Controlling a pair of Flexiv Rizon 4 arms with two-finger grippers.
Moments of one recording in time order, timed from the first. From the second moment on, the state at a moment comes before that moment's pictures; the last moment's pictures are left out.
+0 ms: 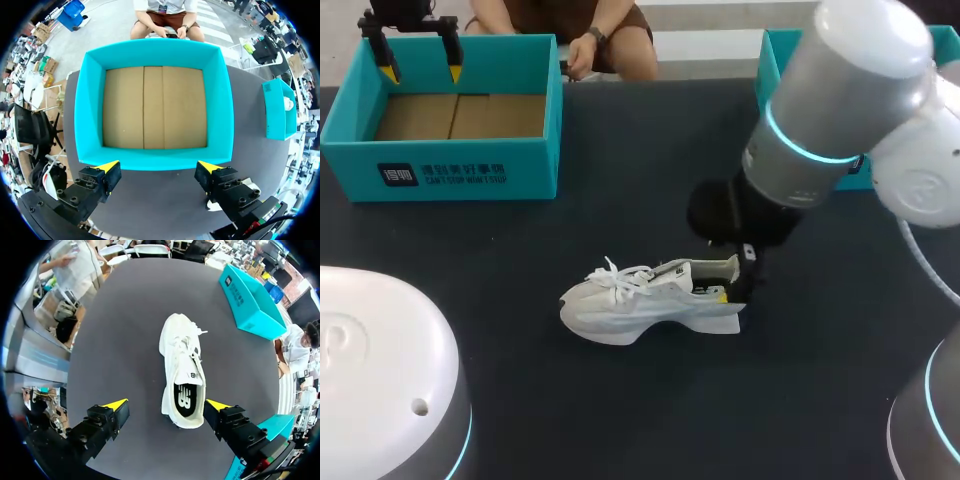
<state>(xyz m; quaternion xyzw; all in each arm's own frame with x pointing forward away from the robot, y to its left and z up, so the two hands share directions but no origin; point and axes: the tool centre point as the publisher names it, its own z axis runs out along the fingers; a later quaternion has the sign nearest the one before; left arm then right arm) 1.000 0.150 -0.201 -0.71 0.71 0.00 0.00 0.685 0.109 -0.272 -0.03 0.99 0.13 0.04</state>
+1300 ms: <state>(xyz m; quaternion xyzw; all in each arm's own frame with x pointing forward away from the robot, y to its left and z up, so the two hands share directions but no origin) 1.000 0.150 -0.201 -0.71 0.71 0.00 0.00 0.715 0.046 -0.329 -0.05 0.89 0.45 0.04</state>
